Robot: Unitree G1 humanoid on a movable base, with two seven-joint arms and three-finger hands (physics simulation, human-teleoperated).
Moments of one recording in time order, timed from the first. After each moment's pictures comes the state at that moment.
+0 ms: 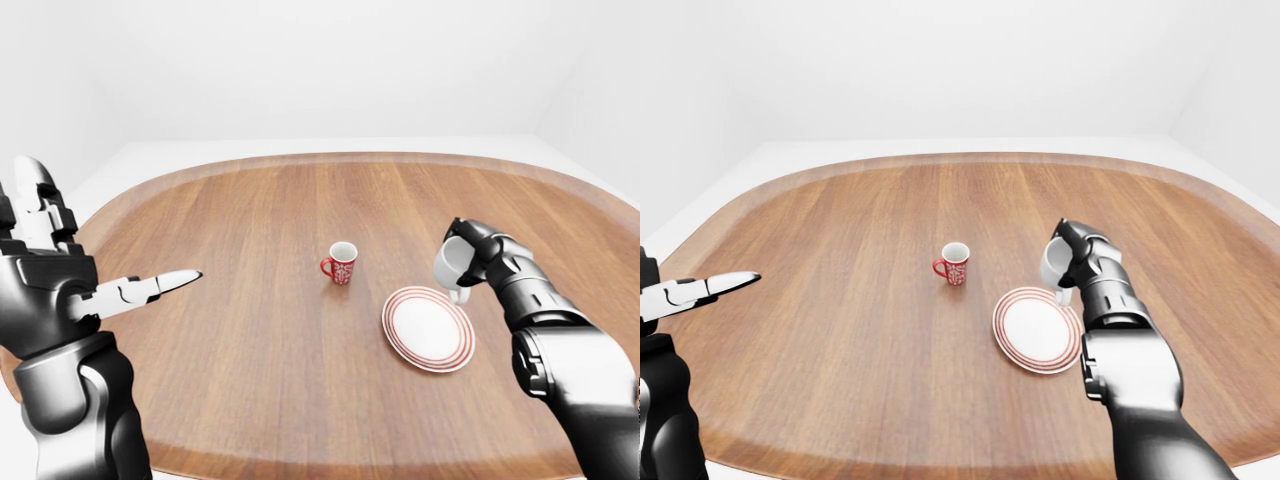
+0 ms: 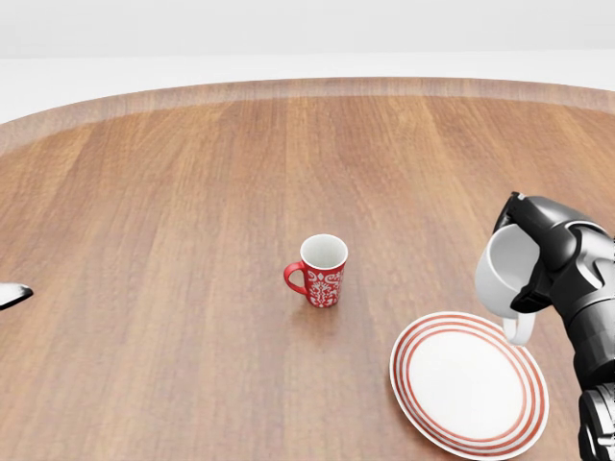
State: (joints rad) left arm -0.08 0.16 0.42 -0.69 -0.19 0.09 0.08; right arm -0.99 -0.49 -0.03 1.29 -0.97 0.09 0.21
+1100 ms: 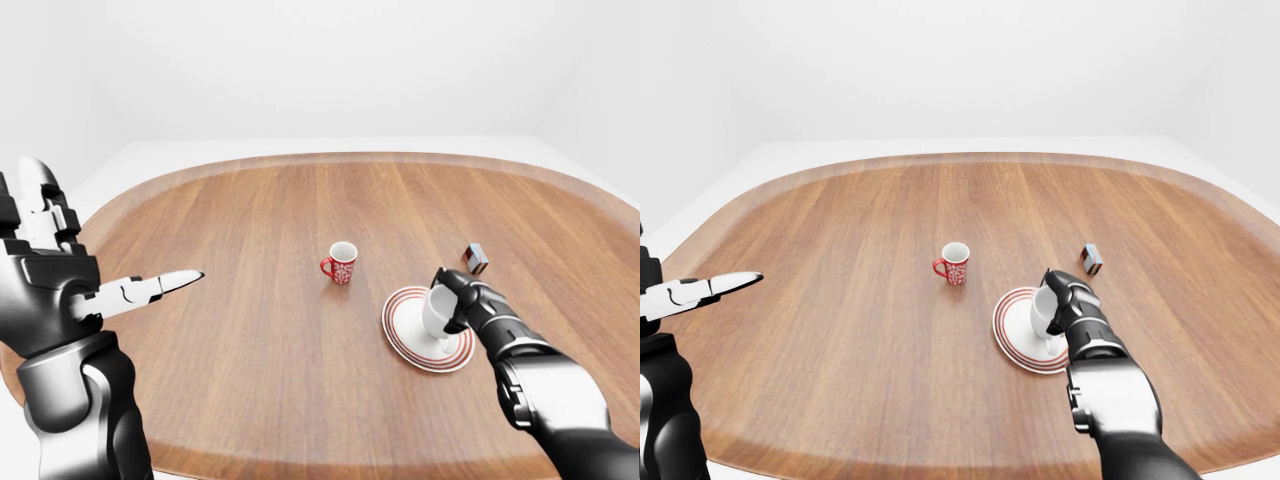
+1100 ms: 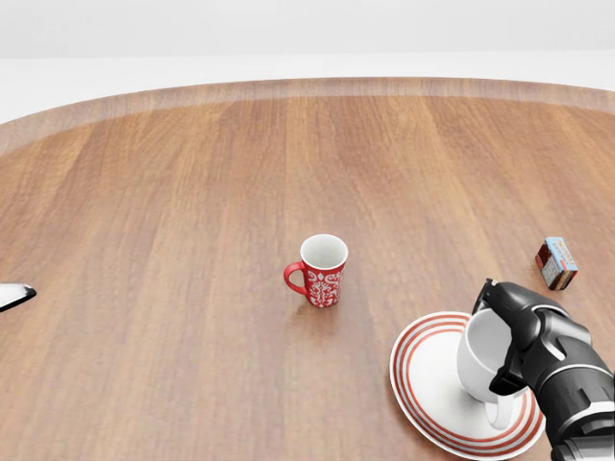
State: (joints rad) left arm -0.08 0.16 0.41 -0.69 -0.19 0.09 0.08; right arm -0.82 -0.39 -0.01 1.37 -0.95 0.09 0.13
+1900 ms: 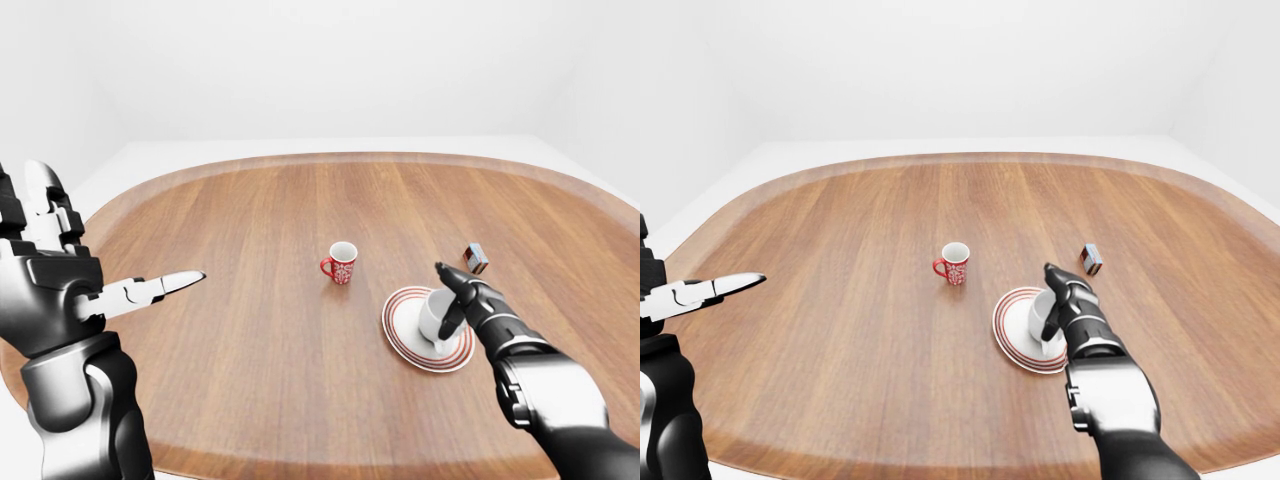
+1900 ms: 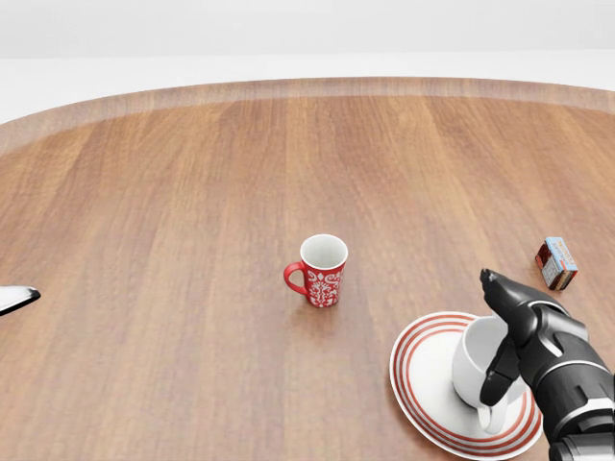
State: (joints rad) left arm -0.07 0.15 0.41 -0.68 -0.18 0.09 0.08; right arm -0.82 -0.38 -0.01 1.37 -0.95 0.09 0.14
